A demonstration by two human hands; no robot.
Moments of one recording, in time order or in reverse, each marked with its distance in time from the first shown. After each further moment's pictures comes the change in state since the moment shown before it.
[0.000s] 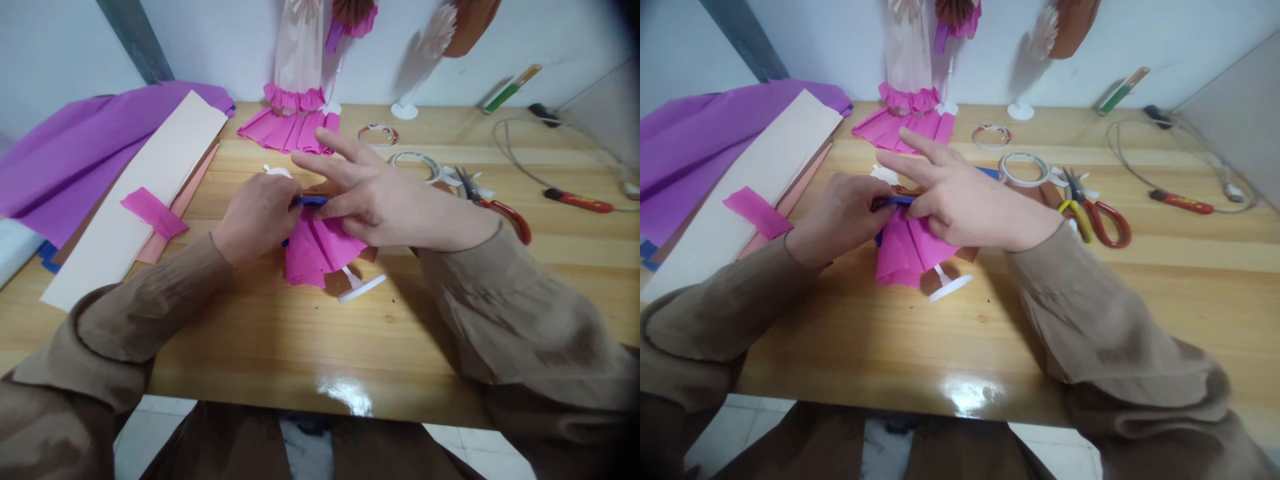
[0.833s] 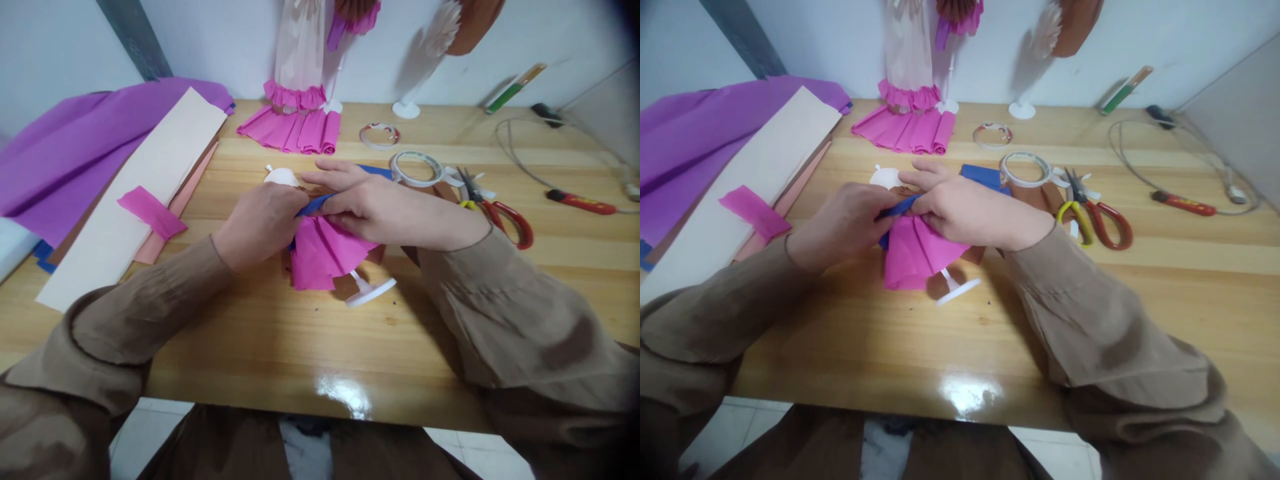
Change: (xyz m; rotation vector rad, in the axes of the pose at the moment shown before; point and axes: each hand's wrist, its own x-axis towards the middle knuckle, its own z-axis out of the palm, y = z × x) left_hand 0.000 -0.005 0.010 -0.008 -0.047 0.147; right_hand 0.004 0.013 0.025 0.163 -0.006 -0.044
